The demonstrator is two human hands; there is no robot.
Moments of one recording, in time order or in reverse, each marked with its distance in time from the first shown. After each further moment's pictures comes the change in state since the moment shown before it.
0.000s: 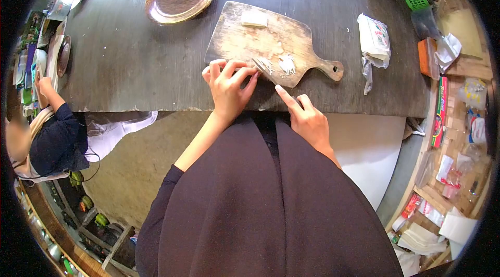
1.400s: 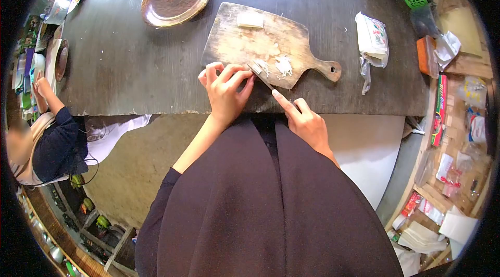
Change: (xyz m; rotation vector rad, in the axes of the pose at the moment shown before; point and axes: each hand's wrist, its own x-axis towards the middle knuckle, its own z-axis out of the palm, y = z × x) left_hand 0.000 0.002 -0.002 0.023 -0.026 0.002; right_hand -0.003 0.002 -0.003 0.030 -0.031 -0.005
